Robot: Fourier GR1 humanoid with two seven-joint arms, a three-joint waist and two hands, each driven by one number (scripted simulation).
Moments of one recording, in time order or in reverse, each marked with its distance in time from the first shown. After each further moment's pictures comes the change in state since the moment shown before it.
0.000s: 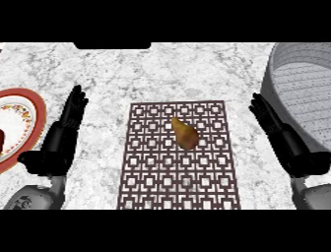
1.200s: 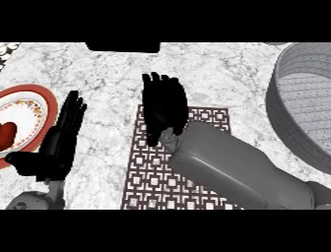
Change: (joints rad) left arm 0.046 -0.034 0.035 -0.030 0.061 -0.017 0.037; right arm -0.863 0.273 0.544 0.233 0.768 0.020 1.215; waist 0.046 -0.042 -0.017
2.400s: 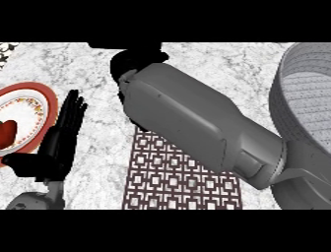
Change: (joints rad) left arm 0.003 -0.009 0.007 -0.016 -0.003 -0.014 0.002; right arm -0.475 0.094 0.001 0.521 -0.478 0.451 0.094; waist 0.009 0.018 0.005
